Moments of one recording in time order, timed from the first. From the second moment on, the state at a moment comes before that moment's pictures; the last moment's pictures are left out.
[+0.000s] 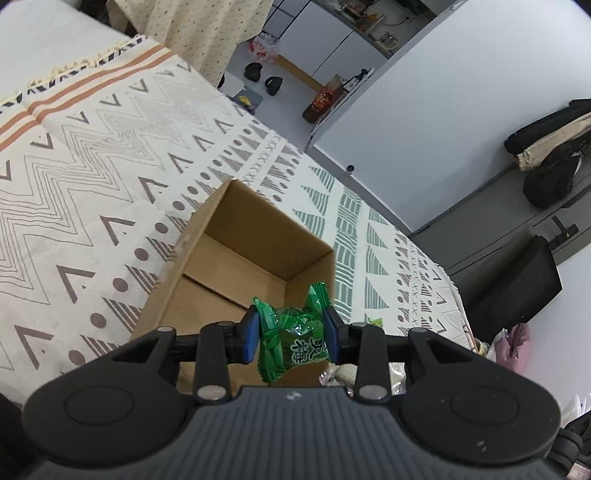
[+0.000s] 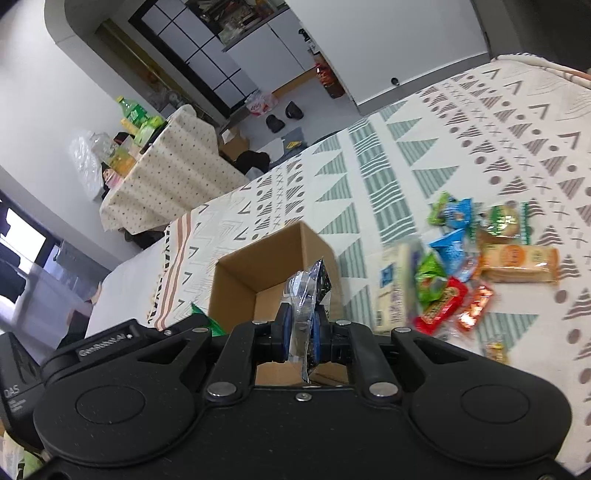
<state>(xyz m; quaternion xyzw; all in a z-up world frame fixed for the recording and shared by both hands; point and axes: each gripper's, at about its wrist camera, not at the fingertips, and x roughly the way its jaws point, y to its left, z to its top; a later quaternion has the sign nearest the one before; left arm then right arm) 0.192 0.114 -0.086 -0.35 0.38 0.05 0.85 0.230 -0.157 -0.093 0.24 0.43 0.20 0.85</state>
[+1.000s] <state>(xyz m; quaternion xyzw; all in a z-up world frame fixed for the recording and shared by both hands) 0.175 0.120 -0.064 -0.30 0.41 0.10 0.86 0.228 -0.153 -0.080 0.20 0.46 0.16 0.85</state>
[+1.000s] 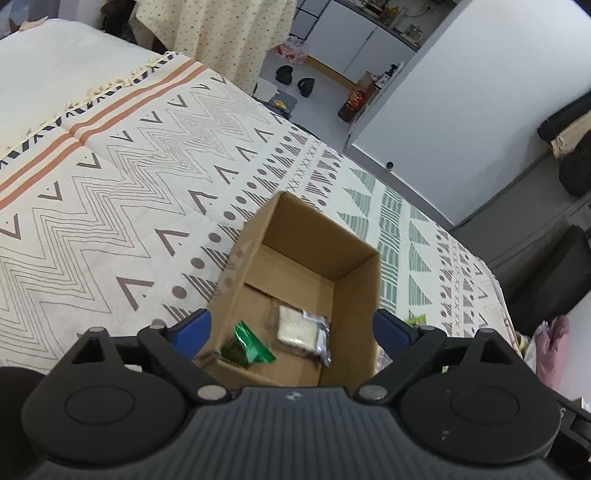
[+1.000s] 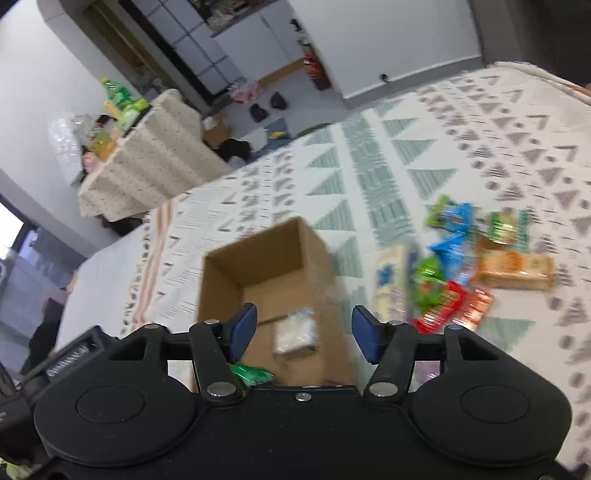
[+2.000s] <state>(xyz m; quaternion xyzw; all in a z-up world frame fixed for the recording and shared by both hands) 0.138 -0.006 -0.071 -0.20 0.44 0.06 0.87 0.168 -0.279 -0.097 0.21 0.41 0.10 0.88</state>
